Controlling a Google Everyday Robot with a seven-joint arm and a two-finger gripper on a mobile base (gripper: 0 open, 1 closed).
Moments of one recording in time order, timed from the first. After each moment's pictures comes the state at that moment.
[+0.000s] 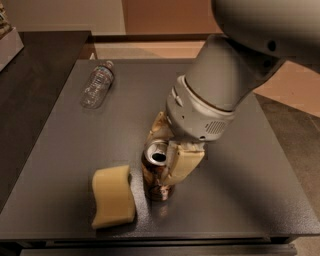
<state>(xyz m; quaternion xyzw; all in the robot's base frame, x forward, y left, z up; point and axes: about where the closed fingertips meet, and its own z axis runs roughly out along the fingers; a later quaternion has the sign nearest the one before) 0.362 -0.009 0.911 -0.79 0.57 0.16 0.16</state>
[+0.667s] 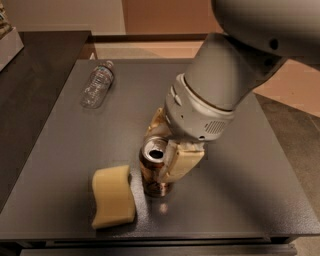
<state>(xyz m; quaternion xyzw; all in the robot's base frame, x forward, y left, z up) 0.361 -0.007 0.915 -0.79 0.57 0.15 0.17</state>
